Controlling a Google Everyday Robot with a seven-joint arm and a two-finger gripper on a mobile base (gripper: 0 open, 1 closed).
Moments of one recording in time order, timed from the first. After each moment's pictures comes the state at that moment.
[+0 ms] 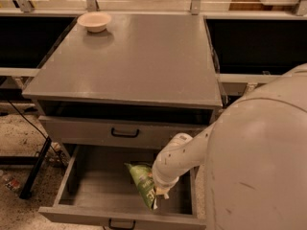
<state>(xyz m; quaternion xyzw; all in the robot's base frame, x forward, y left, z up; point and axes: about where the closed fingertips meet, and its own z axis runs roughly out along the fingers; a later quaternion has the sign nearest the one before) 0.468 -0.020 0.475 -0.75 0.65 0.02 0.12</state>
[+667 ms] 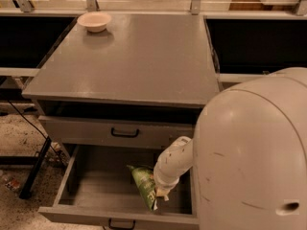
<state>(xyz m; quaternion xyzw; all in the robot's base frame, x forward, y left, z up) 0.473 -0.023 0.442 -0.74 0.66 0.04 0.12</state>
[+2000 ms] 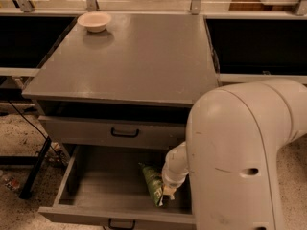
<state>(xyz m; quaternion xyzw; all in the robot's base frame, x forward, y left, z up) 0.497 -0.058 0.393 -0.69 0.71 0.05 0.10</state>
